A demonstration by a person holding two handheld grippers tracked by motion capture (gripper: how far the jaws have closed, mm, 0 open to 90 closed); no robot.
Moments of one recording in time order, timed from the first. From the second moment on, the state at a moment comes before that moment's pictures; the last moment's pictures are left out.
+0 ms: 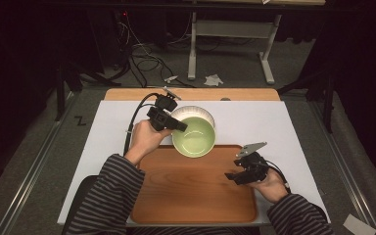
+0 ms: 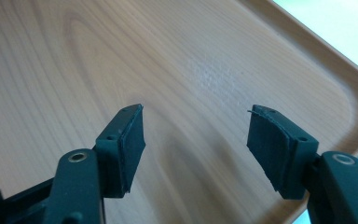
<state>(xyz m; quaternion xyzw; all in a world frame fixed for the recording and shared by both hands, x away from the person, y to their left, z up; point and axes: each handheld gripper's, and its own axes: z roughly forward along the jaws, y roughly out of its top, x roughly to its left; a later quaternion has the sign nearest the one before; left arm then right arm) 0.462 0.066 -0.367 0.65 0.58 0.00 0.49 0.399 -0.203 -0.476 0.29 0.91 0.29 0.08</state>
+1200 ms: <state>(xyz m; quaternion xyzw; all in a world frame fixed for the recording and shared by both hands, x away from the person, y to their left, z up) 0.421 0.086 -0.384 0.65 0.58 -0.03 0.49 0.399 -0.204 -0.475 0.29 0.91 0.29 0.08</state>
